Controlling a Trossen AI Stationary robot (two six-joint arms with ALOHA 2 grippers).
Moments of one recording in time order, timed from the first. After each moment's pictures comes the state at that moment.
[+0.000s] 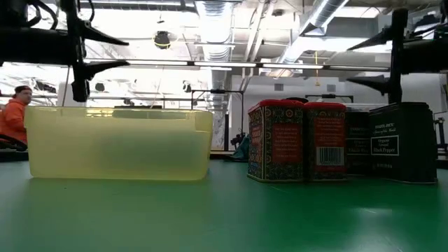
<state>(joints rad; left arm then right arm) -0.15 0.35 0.05 0.50 -0.58 -1.00 -0.08 0.00 0.07 0.09 0.50 1.03</state>
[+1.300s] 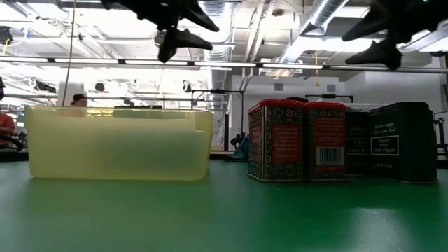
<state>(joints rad) 0.12 1.31 1.03 -0.11 -0.03 -0.57 -0.04 0.50 0.60 -0.50 0.32 0.52</state>
